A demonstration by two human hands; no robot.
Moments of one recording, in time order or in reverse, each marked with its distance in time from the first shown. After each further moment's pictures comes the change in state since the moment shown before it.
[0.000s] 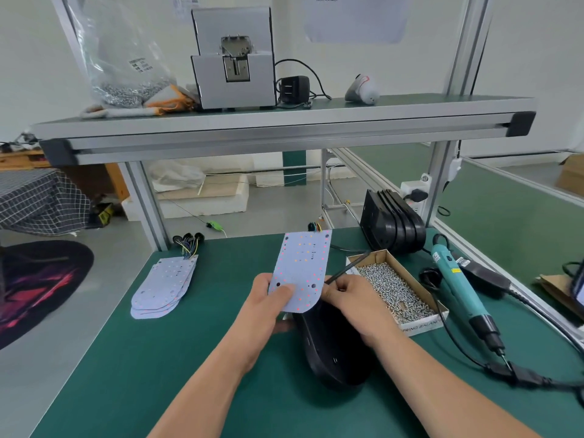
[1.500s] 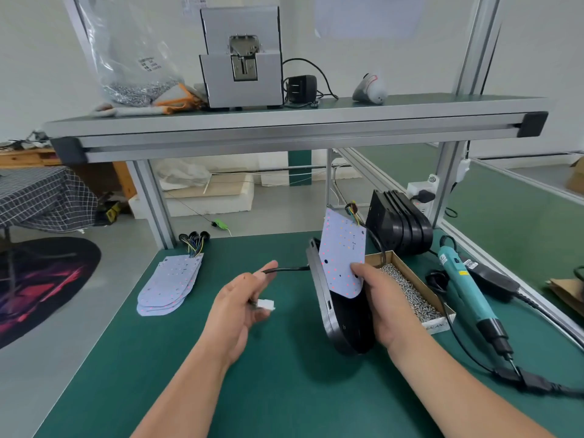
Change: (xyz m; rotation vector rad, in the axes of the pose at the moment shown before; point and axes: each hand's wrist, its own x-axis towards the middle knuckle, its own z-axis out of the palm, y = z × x) left_hand 0.015 -0.009 -0.039 -0.293 0.086 0.088; right_hand 0.009 0.002 -0.016 0.765 0.005 0.303
